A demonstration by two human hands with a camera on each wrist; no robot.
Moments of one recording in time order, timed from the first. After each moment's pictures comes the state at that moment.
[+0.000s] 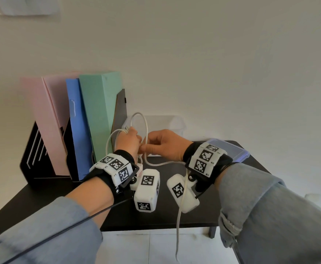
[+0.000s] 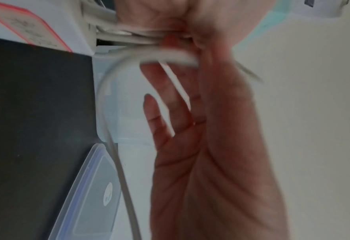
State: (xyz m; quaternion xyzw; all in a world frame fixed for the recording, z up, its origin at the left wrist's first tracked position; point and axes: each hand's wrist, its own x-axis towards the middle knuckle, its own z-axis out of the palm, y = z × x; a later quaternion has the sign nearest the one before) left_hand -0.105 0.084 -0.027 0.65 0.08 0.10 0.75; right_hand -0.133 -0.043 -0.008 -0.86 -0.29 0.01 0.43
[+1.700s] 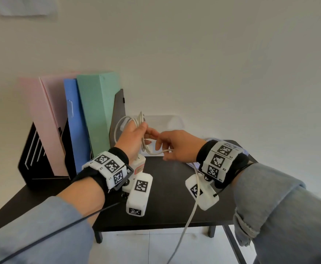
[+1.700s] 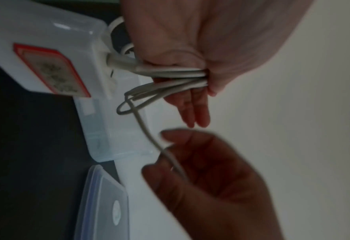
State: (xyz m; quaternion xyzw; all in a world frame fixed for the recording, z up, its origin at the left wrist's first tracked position) left_hand -0.118 0.083 -0.018 0.69 -0.15 0.08 0.70; right_hand -0.142 -0.074 0.001 -0.94 -0.27 -0.04 0.20
